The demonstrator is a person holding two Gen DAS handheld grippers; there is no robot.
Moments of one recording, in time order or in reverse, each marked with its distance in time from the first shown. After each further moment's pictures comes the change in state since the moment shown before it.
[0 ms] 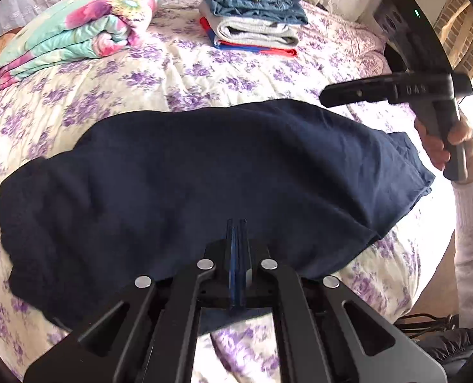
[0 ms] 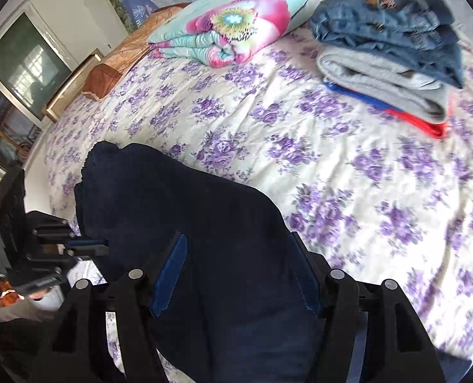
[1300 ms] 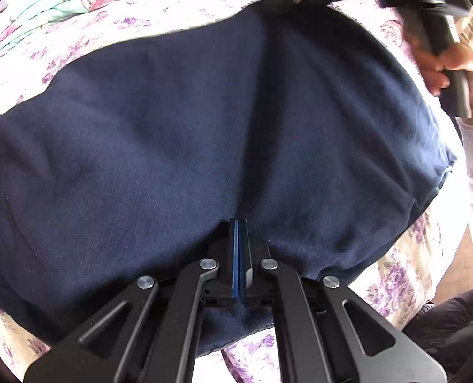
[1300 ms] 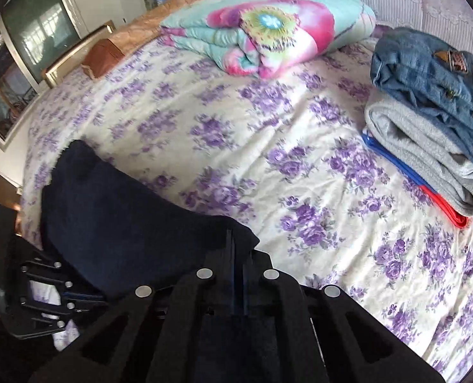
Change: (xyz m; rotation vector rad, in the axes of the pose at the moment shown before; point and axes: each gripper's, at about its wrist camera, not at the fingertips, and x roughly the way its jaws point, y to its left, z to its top) left arm 0.043 -0.003 -0.009 -0.039 0.148 0.025; right arm 0.069 0.032 0.067 -0.194 0.005 -0.131
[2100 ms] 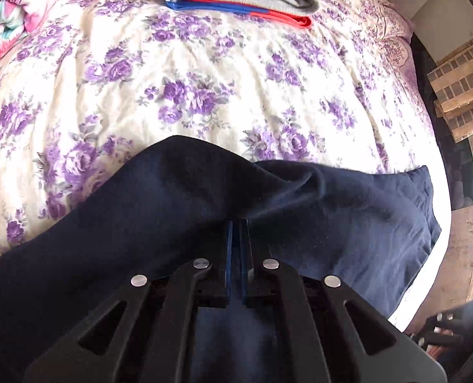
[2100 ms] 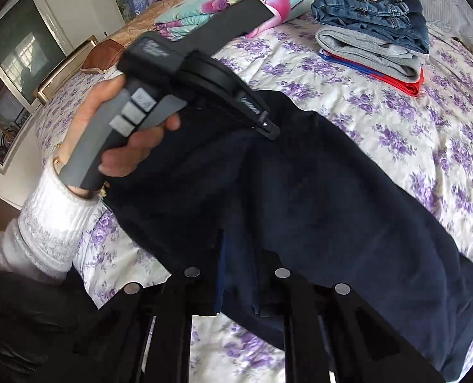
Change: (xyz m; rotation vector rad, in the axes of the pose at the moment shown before) left arm 0.054 -0.050 0.161 -0.023 0.090 -0.118; right arm -0.089 0.056 -0.174 0.181 -0.064 -0.022
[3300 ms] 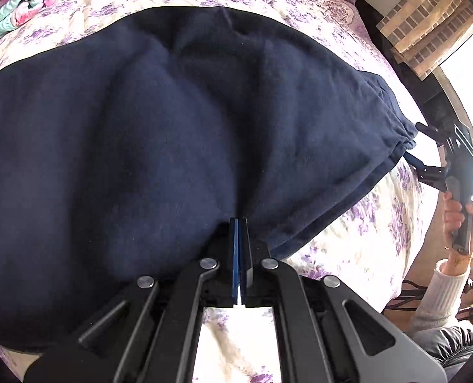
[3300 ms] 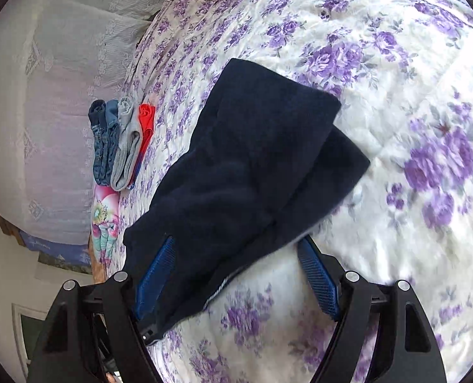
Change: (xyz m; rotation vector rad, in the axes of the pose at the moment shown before) left arm -0.025 -0.023 -0.170 0.136 -0.064 -0.049; right arm -0.078 -0.214 -0.232 1.226 -0.458 0.135
